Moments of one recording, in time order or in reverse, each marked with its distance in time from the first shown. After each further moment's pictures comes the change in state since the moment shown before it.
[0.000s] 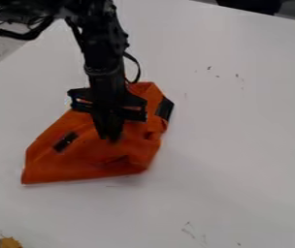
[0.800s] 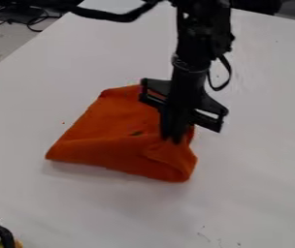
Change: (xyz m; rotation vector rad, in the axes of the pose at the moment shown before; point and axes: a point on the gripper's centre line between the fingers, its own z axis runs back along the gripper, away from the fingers) arm -0.002 -0.093 0.013 0.116 0.041 -0.180
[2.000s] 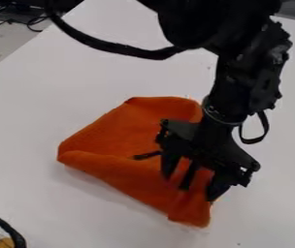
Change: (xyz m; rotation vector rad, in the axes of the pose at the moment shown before) arm -0.054 -0.039 0.006 0.049 0.034 -0.020
